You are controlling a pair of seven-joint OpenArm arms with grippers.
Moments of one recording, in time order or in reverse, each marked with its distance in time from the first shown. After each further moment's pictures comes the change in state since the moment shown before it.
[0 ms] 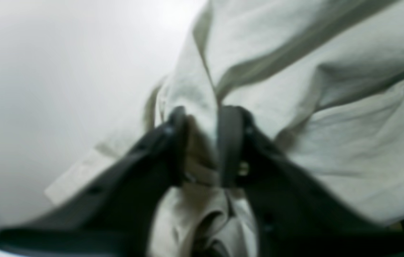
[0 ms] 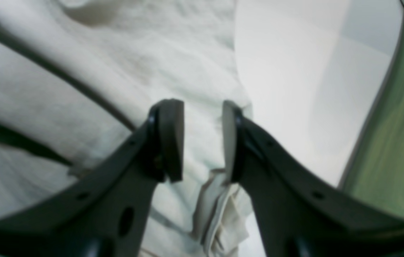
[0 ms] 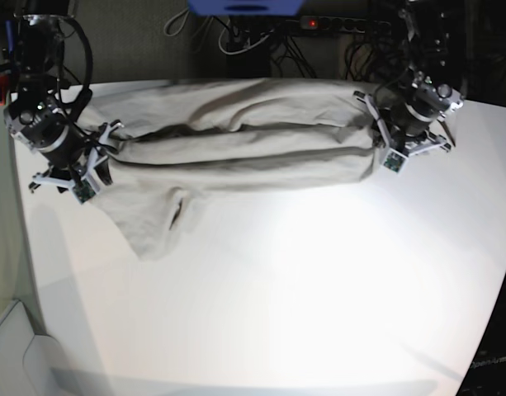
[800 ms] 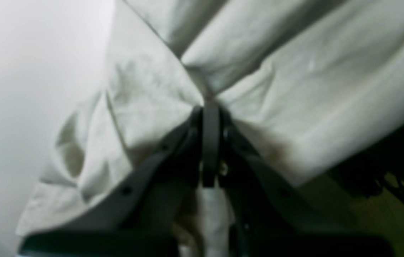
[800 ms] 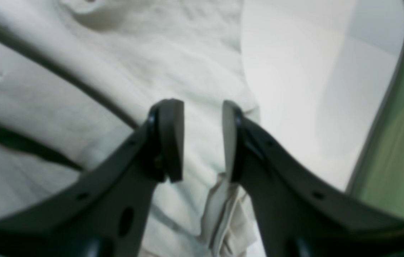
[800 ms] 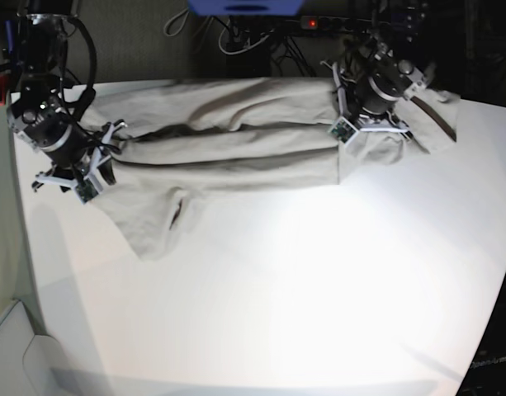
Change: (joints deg) left arm 7.1 -0.5 13.6 7.1 8.0 0.1 0.0; right arm 0.0 -0.9 -0.1 0.0 0.0 0.0 0.0
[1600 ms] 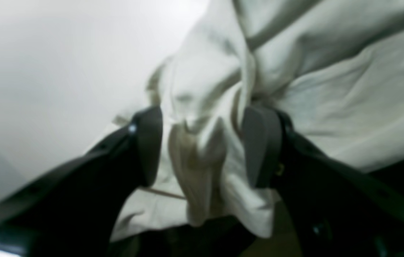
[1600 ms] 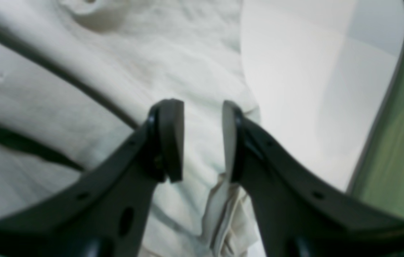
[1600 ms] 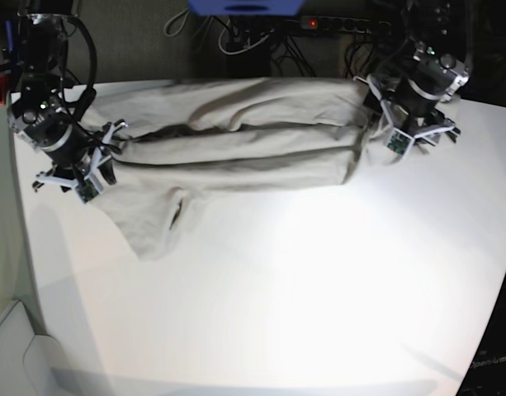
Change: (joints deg) left arm 0.8 2.0 -15.7 5.3 -9.0 -0.1 0.2; right arm 0.0 -0.2 0.0 0.0 0.0 0.0 0.0
